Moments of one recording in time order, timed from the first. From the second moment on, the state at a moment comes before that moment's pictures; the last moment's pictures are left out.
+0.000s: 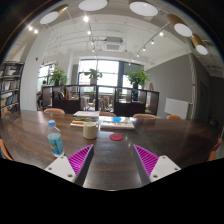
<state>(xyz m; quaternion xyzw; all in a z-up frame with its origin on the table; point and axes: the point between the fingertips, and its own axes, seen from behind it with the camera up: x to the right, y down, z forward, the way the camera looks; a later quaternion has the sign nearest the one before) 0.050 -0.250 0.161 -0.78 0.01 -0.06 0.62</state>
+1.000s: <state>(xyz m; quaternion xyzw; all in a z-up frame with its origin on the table) -0.213 -0.096 0.086 -0.76 -0.05 0.08 0.64</state>
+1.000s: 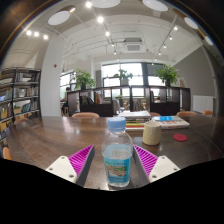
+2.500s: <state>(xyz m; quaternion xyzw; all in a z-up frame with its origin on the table) -0.154 0.128 0.202 -0.41 0.49 0.62 0.46</state>
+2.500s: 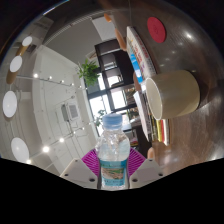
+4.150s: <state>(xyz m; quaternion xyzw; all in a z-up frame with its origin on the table) 0.123 0.144 0.110 -0.77 0.11 -0.12 0.61</state>
